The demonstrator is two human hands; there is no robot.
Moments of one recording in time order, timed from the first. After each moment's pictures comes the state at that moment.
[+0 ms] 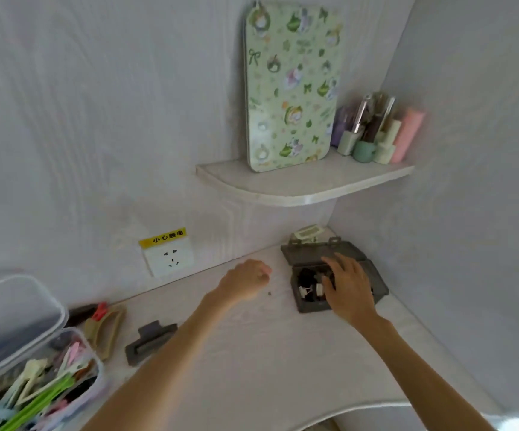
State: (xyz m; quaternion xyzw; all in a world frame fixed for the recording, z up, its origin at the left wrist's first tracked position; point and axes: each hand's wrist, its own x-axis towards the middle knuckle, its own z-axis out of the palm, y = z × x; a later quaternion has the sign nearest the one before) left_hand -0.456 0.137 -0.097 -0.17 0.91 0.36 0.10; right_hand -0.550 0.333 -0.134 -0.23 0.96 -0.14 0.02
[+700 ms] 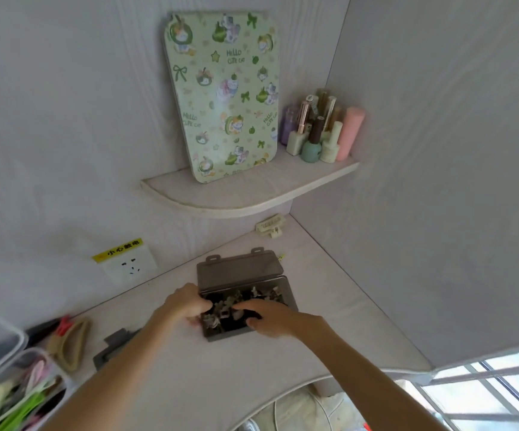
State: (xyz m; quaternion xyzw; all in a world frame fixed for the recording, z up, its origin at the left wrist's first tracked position) left_hand -0.441 0.119 -0.128 -0.36 0.80 0.41 0.24; right_hand -0.501 0.309 -0.117 -0.33 0.83 -0.17 0.42
